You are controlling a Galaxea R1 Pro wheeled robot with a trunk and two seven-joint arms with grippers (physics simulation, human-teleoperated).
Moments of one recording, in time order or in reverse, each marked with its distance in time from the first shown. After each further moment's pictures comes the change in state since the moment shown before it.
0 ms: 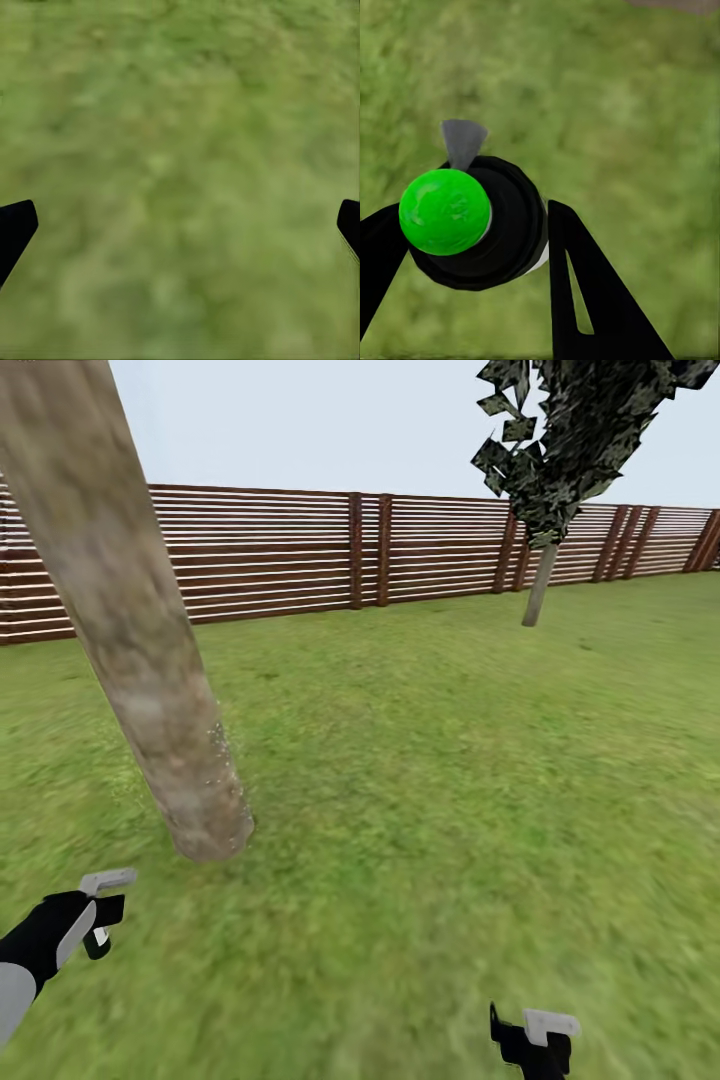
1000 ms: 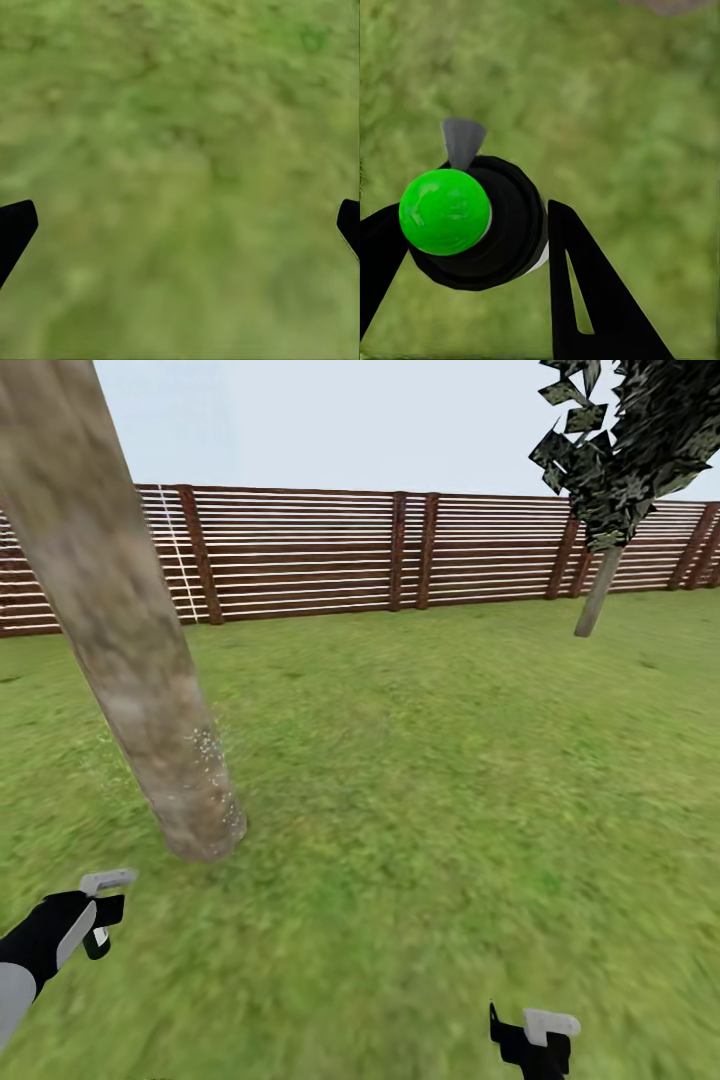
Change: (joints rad) left arm 0.000 0.000 -0.002 0.000 0.001 0.000 0.003; right arm 0.000 0.001 0.000 0.001 0.000 0.000 0.000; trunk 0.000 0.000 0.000
